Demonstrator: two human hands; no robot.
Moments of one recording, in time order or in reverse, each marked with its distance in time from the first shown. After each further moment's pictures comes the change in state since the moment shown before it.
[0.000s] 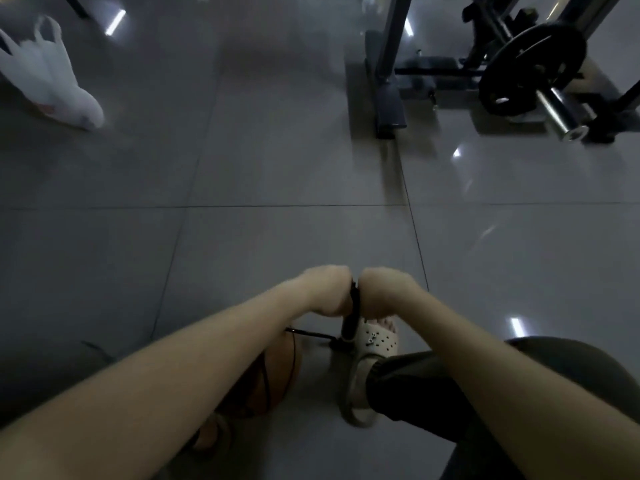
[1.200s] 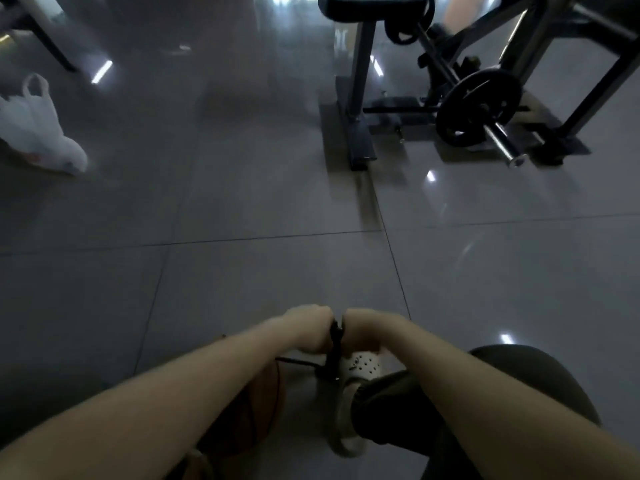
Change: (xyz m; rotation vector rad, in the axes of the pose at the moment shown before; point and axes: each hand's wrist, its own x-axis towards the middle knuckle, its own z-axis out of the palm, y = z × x) left_hand 0.001 0.010 0.019 0.101 -0.076 0.036; right_hand -0.009 0.017 0.014 0.171 -0.164 -0.041
